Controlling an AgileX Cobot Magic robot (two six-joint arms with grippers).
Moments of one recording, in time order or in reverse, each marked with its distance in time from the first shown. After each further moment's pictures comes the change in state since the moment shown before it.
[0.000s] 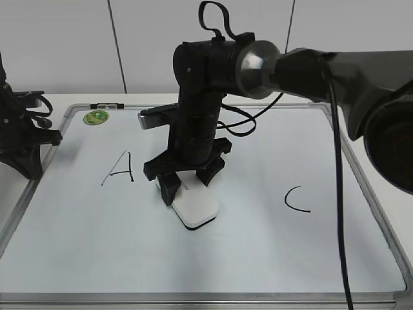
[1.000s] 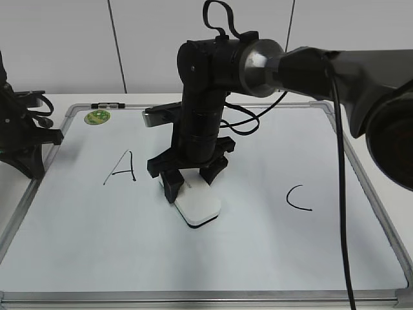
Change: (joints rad) left arm 0.000 0.000 0.000 -0.004 -0.003 0.000; right arm -0.014 0.000 -0.001 -0.004 0.000 0.013
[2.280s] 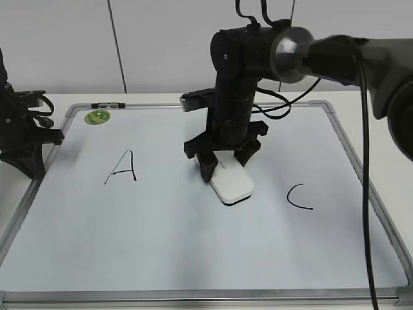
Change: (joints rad) left arm 0.000 0.000 0.000 0.009 0.000 0.002; right arm -0.101 -0.012 0.000 -0.090 0.000 0.035
